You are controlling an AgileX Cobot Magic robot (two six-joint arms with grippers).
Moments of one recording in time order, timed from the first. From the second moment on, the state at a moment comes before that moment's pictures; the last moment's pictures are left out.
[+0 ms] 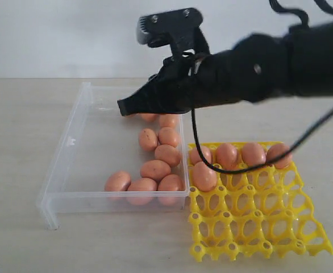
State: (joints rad) left arm -0.09 0.00 0.00 -0.11 0.36 0.27; right arm 0.55 1.70 -1.13 0.30 0.17 -0.21
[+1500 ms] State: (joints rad) left arm -0.09 0.00 0.00 -0.11 0.36 0.27; right arm 0.52 2.25 -1.63 0.21 0.47 -0.13
